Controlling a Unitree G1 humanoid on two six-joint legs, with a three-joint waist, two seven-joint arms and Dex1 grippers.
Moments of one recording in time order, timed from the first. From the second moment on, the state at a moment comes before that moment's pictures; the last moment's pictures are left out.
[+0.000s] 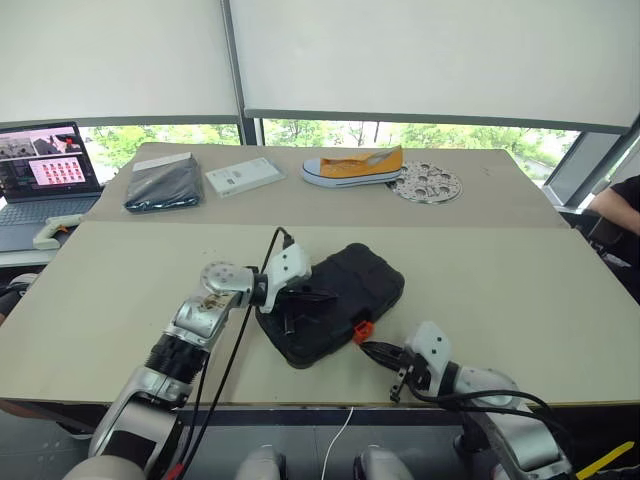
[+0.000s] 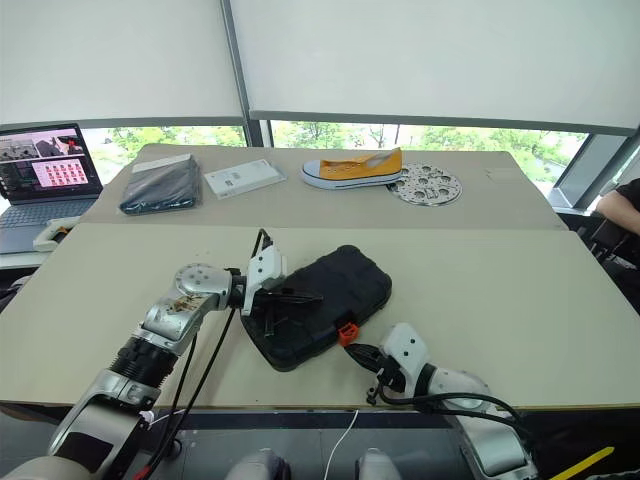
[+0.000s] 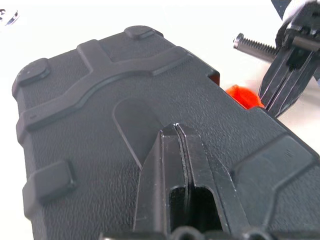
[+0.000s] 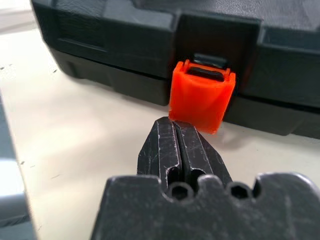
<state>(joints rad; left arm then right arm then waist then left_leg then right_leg) -0.63 0.44 -0.30 0.25 -0.18 0.22 -1.15 0.04 -0.47 0.17 -0.24 0.21 0.17 0.73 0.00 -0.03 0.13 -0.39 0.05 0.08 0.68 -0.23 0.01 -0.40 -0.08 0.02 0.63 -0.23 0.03</state>
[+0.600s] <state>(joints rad) -0.61 0.44 -0.29 0.23 -0.17 0.22 -1.13 0.00 -0.45 0.22 -0.16 0.09 0.05 0.71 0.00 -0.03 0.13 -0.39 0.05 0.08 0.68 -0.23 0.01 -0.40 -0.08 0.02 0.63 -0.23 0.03</state>
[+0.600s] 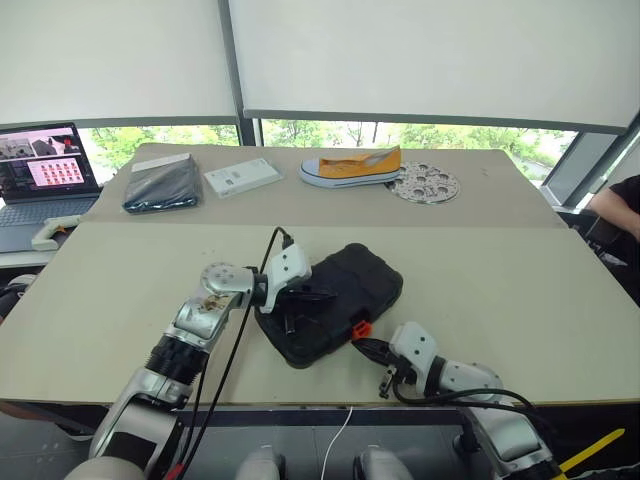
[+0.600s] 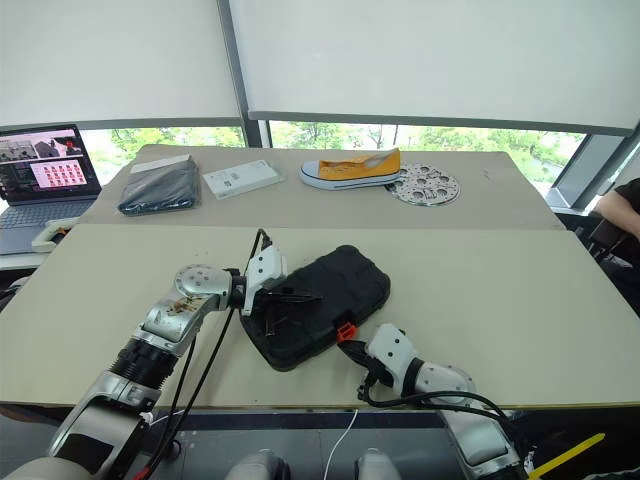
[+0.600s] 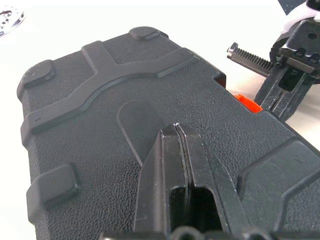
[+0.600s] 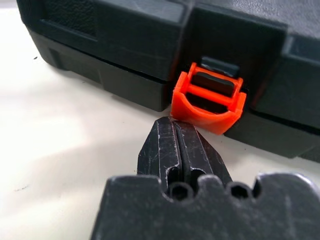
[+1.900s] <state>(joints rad) -0.09 0.82 0.20 0.13 -0.36 0.02 -1.24 0.15 -0.73 -0.24 -0.14 0.36 -0.18 1.03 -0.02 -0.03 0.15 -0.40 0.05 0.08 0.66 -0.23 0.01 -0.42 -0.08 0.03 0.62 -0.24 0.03</state>
